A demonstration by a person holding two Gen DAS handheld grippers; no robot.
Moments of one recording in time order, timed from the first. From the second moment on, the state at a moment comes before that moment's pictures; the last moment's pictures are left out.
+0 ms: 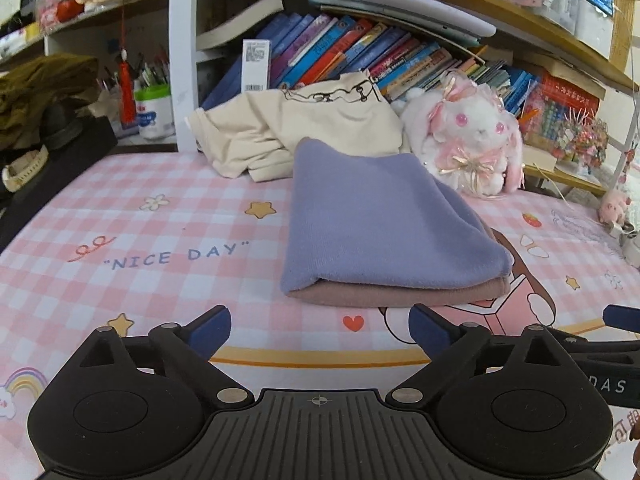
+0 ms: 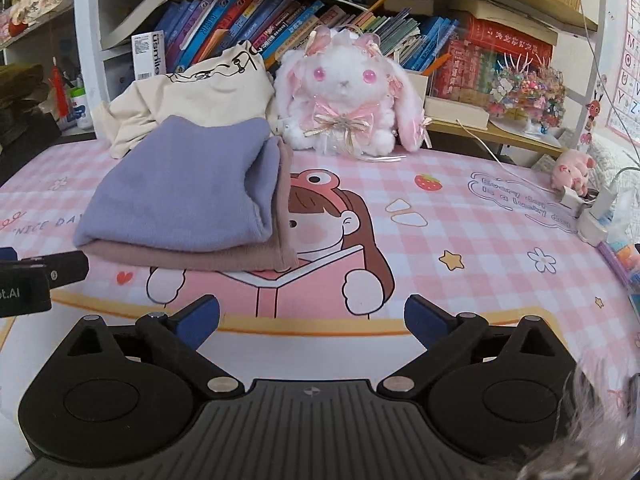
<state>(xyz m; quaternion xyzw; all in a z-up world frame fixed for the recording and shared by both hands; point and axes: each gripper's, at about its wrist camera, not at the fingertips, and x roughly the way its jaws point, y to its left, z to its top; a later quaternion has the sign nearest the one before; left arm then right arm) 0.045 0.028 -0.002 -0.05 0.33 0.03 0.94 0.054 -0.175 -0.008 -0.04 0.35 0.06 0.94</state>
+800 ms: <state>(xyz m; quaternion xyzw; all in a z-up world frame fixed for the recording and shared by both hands) 0.020 0.013 -0.005 -0.03 0.35 0.03 0.94 0.028 -0.180 -0.008 -0.04 0.36 0.06 0.93</state>
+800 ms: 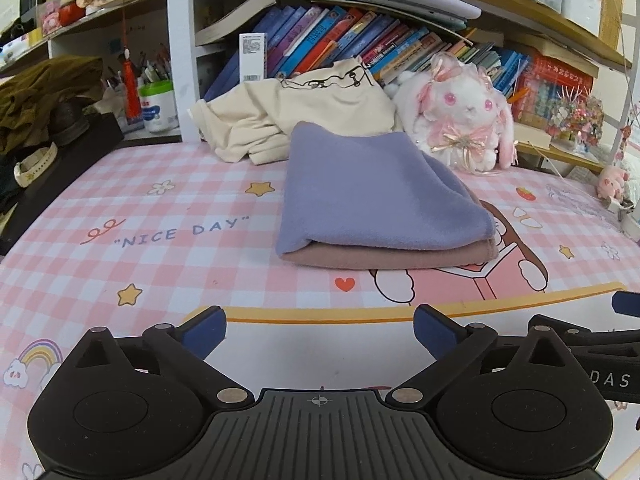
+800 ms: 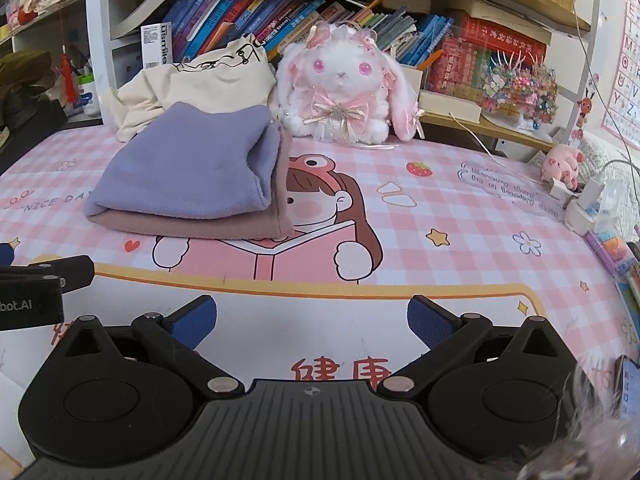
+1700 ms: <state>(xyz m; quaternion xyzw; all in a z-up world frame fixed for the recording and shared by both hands) 0.025 0.017 -0.010 -0.04 0.36 0.03 0.93 0.030 -0.182 -0.008 -0.04 0.37 0.05 0.93</state>
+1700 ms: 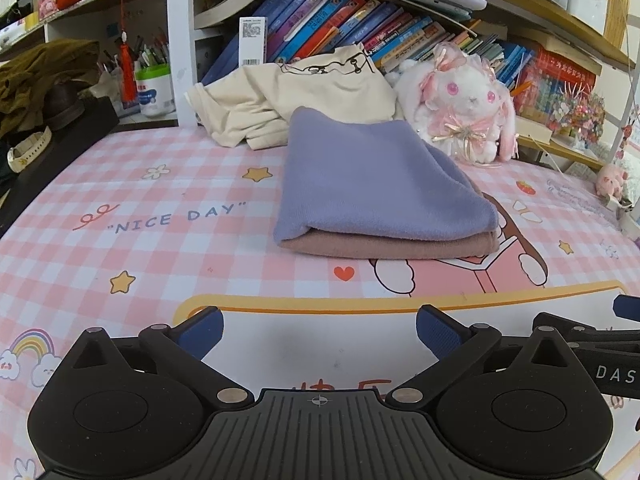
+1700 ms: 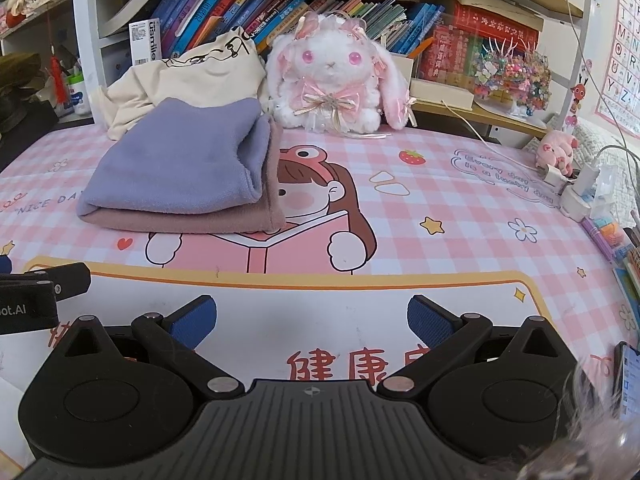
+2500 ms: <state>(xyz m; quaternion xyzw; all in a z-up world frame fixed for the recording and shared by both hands) 0.023 0.017 -0.009 -0.04 0.36 0.04 0.93 0.028 -0.184 -0.008 -0.03 0.37 0.05 0.93</state>
